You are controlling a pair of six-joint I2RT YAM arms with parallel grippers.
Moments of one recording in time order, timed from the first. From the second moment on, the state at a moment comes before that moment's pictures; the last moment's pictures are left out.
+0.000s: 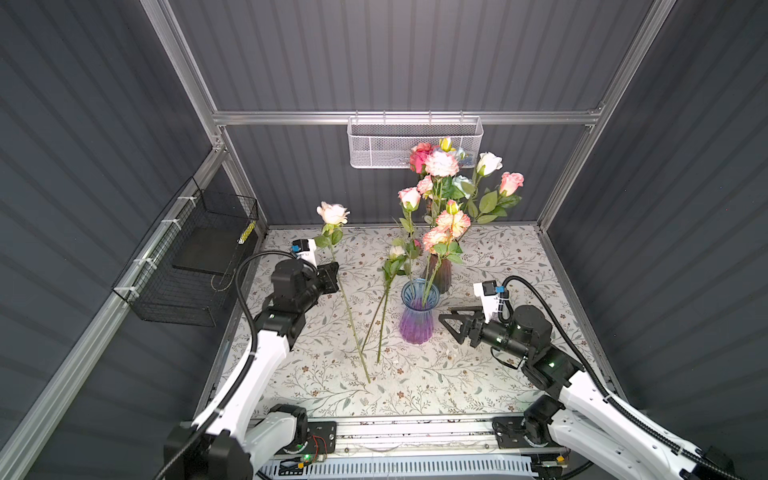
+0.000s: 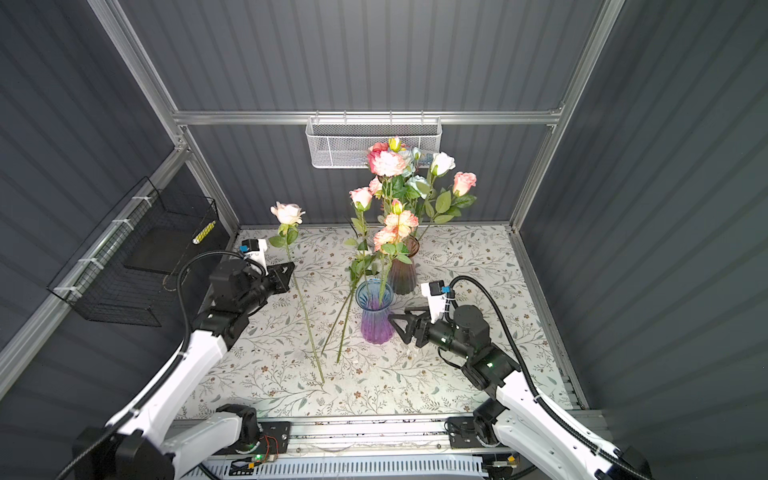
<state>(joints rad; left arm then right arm) -0.21 0.97 0.77 -0.02 0.26 -0.44 0.59 0.74 0.45 0.10 -0.40 0.58</state>
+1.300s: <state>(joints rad) -0.52 1.23 1.27 0.52 0.34 -0.40 0.59 0.69 0.52 0.02 -0.23 0.56</state>
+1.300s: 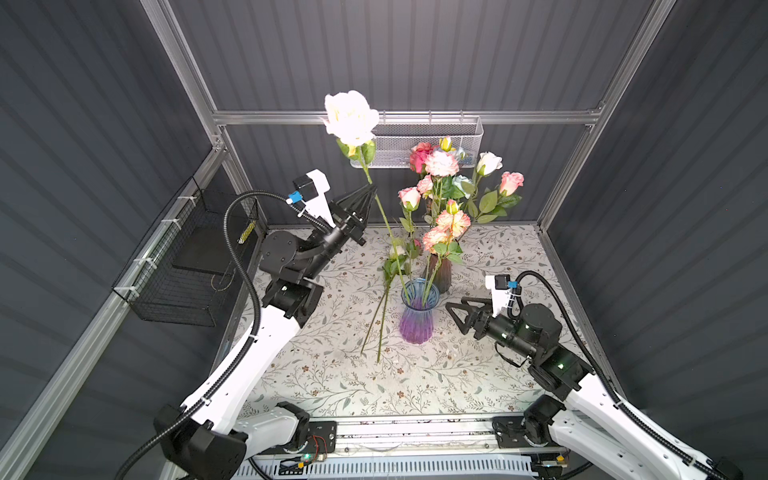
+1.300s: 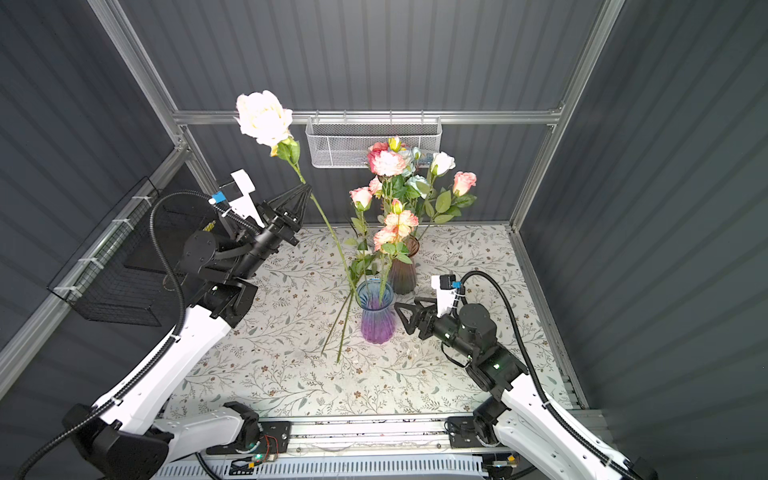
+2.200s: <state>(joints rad) -0.65 1.33 1.00 0.57 0.19 -0.26 0.59 0.61 0.52 -0.08 -0.18 0.53</state>
